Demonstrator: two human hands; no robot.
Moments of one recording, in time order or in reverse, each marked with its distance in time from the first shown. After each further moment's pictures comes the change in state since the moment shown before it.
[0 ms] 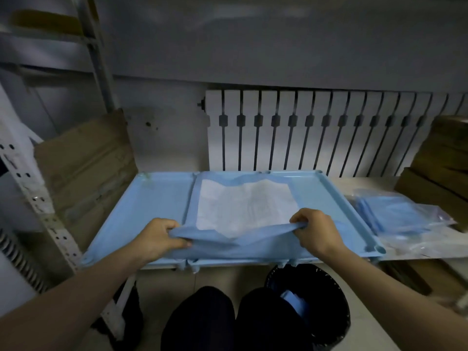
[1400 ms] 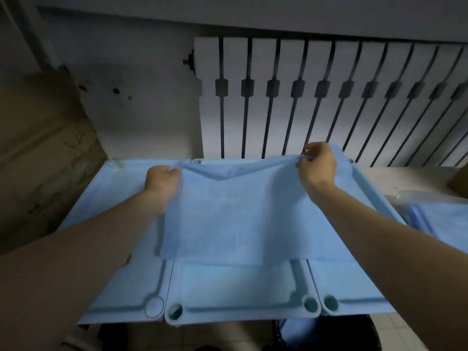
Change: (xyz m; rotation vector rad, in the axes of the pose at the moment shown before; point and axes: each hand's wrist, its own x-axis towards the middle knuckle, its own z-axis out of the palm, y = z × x) left_hand 0.240 -0.010 0.016 -0.228 0.467 -0.272; right_hand 0.239 -0.013 0.063 0.500 0.328 0.199
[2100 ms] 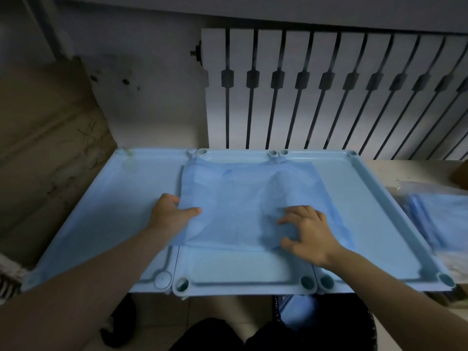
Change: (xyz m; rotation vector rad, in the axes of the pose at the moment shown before) left_hand -0.075 -0.057 -0.011 0.194 -0.099 -0.106; right_hand -0.113 0.078 -0.044 -0.719 -0.661 -0.469
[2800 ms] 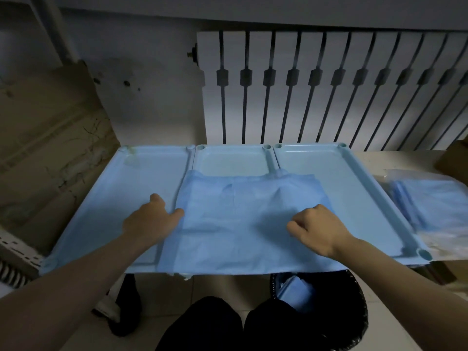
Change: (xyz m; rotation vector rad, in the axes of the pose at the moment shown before) left_hand -0.042 -0.011 -0.044 0.649 -0.059 0.097; right_hand -0.036 -0.007 -0.026 -0.141 0.025 -0.080
